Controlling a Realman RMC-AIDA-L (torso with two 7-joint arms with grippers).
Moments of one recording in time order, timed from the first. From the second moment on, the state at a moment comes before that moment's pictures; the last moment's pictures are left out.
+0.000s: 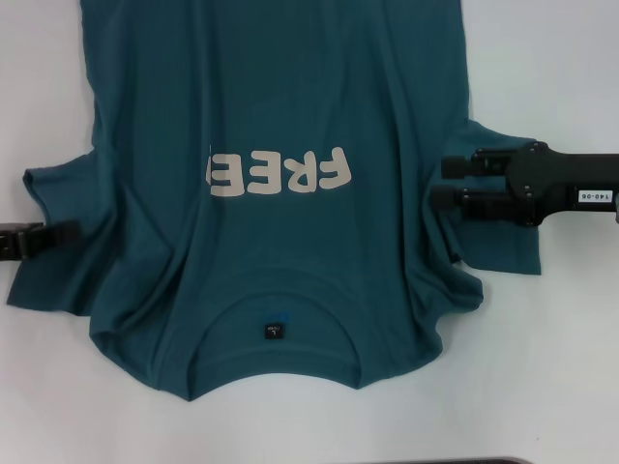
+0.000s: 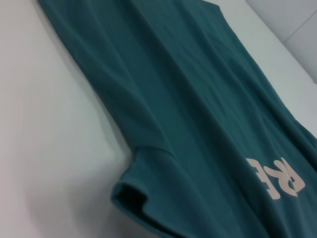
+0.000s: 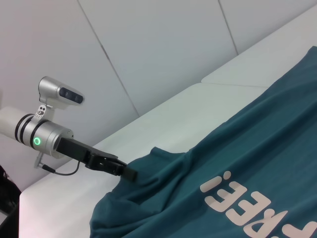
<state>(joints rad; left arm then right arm) -0.36 -2.00 -2.57 -0.70 -0.93 1.46 -1.88 0.51 2.05 -0.54 -0.62 -2.16 -1.69 1.49</state>
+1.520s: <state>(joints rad) -0.39 -1.95 -2.60 -1.02 -0.78 1.45 -2.06 0.52 2.07 -0.53 -0.62 -2.13 -1.68 1.52</state>
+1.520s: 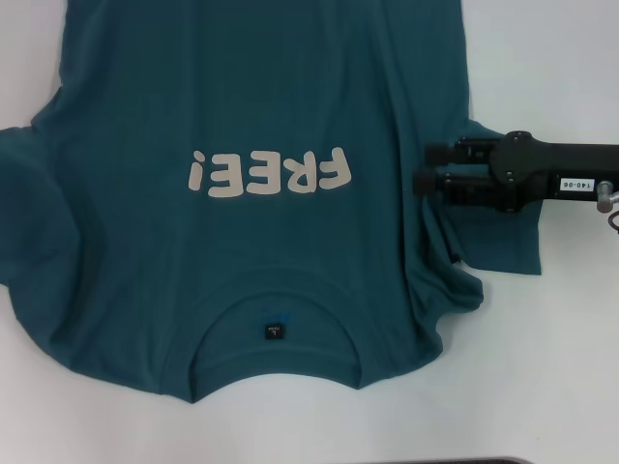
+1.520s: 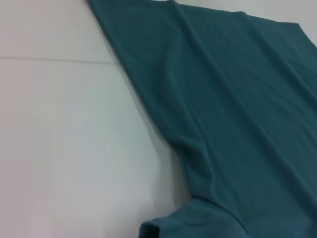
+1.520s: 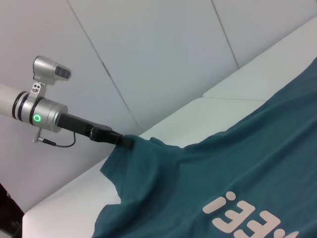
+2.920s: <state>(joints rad) -0.52 -2.00 -2.57 -1.07 -0.70 1.64 -2.26 0.53 2.07 -0.54 -0.62 -2.13 -1.68 1.52</state>
